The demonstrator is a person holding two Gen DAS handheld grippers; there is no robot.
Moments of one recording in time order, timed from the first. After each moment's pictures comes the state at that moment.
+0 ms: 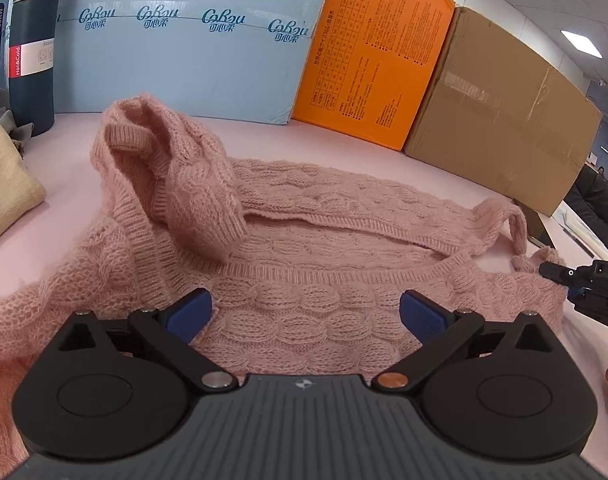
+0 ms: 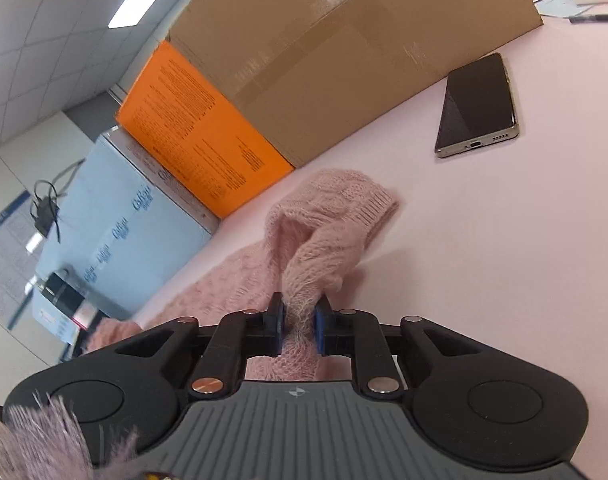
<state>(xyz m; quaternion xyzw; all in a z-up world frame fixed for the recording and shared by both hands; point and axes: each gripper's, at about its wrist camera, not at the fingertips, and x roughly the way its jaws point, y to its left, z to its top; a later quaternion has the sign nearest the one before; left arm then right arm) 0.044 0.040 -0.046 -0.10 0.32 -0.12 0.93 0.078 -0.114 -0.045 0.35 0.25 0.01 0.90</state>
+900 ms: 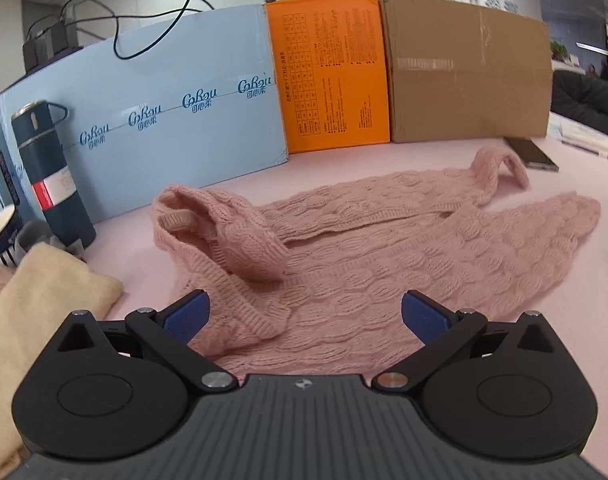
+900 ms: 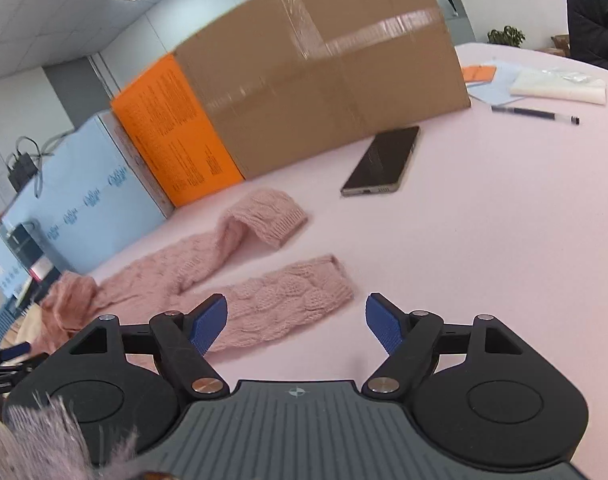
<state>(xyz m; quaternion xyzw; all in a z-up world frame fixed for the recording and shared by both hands) -0.009 0.056 -0.021 0.12 0.25 -0.12 0.95 -0.019 -0.142 -0.011 0.24 0.29 -0.07 0.92</state>
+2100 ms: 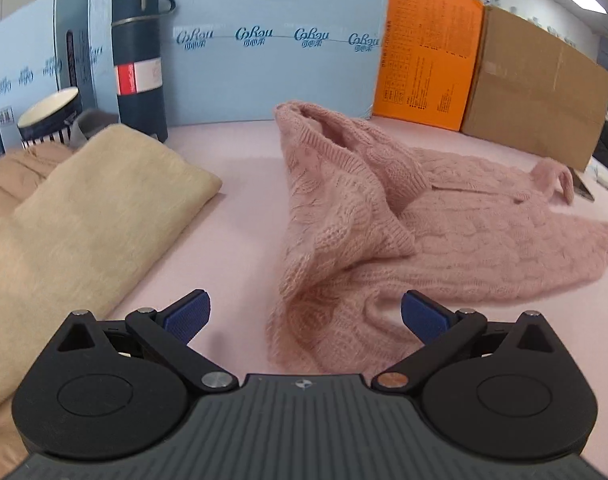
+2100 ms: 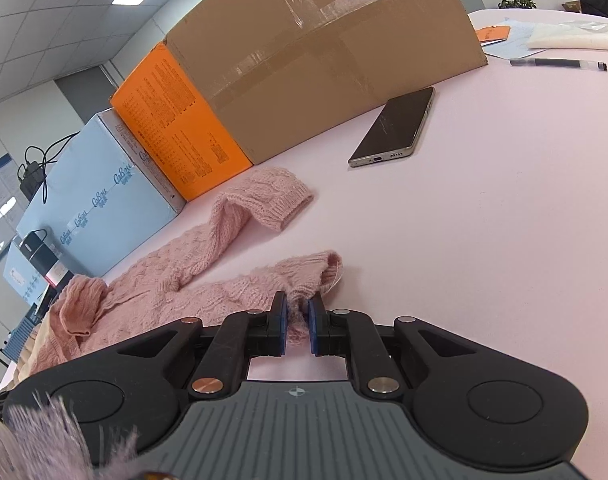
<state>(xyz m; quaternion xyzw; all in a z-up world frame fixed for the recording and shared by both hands) -0.006 0.164 -0.045 -0.04 0.32 -0.08 0.94 -0.007 -0.150 -0.043 0.30 0.27 -0.02 0.92</state>
